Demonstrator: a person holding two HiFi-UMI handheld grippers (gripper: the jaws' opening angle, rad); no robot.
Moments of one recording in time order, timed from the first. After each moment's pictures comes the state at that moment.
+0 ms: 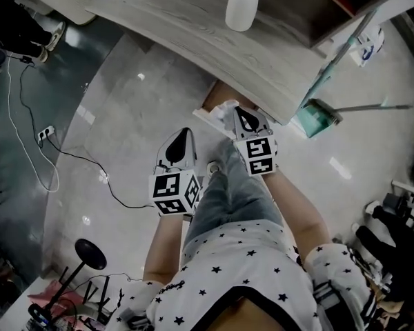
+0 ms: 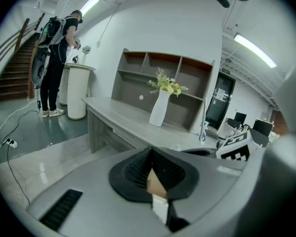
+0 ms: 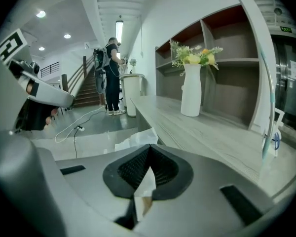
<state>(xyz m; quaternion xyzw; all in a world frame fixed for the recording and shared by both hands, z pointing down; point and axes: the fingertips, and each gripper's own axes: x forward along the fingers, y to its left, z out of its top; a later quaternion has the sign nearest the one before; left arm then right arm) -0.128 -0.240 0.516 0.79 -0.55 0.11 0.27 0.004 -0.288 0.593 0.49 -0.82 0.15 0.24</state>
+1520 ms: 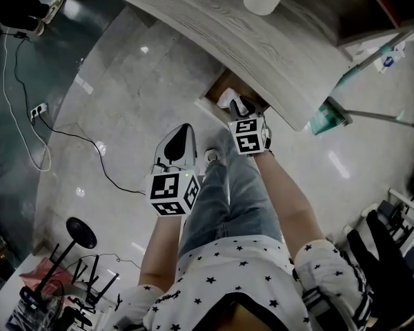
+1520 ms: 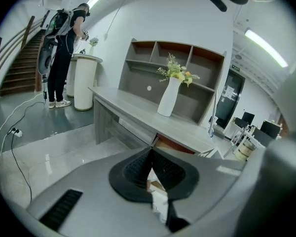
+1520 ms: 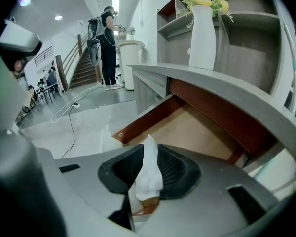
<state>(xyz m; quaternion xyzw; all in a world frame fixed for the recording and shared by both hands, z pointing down) -0.131 -0.251 0.581 0.75 -0.57 0.13 0.31 0.002 -0.315 0.755 0.46 -0.78 0.20 0.37</state>
